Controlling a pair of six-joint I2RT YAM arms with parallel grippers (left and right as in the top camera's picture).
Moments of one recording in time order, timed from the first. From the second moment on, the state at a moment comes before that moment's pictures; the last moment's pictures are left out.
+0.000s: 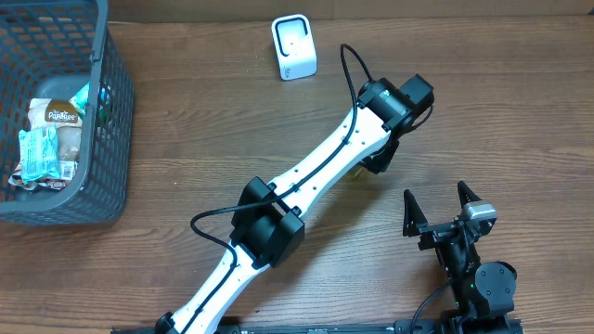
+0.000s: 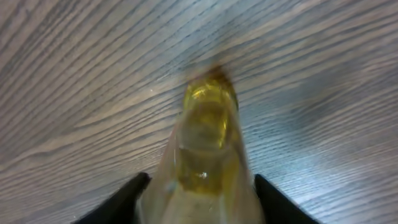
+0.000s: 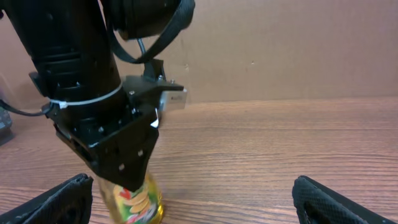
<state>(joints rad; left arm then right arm) -0.83 2.50 2.52 -1.54 -0.15 -0.36 0.12 0.01 0.02 -0.03 -0.06 0.12</state>
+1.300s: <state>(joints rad) 0.11 2.11 3.13 -1.51 -0.28 -0.07 0.12 0.01 0.02 -0.03 -0.07 0.12</state>
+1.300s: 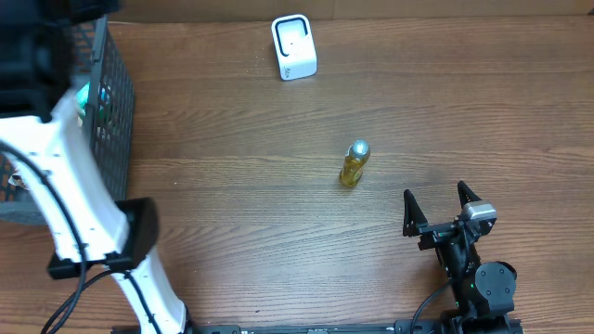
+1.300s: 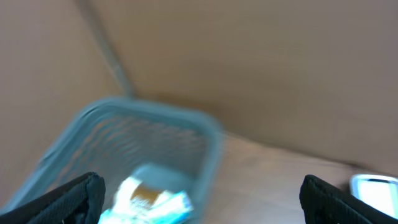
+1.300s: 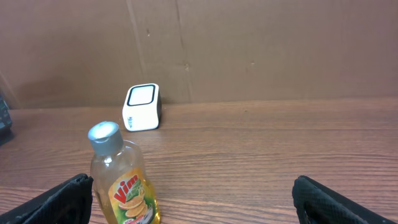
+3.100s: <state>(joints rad) 0.45 2.59 2.78 -1.42 0.19 0.09 0.12 0.01 0.02 -0.03 -0.06 0.12</state>
